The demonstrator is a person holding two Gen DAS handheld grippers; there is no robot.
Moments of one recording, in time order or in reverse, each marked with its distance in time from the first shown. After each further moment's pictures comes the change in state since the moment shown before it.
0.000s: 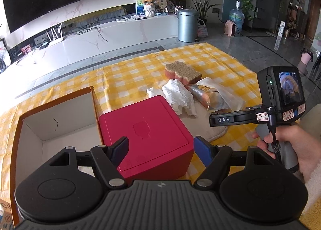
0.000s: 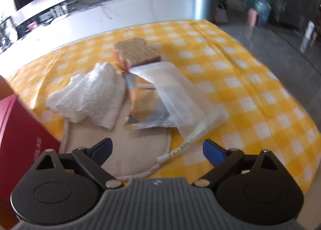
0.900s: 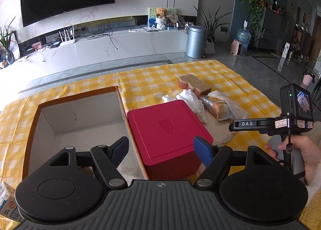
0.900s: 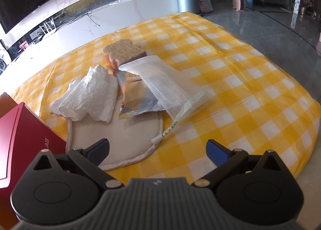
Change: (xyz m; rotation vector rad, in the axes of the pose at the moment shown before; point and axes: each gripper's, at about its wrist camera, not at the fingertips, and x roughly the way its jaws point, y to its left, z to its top) left arm -0.029 0.039 -0.020 -0.101 -0.080 -0.016; right arm -0.020 -0.029 -0.015 0.228 0.028 -0.015
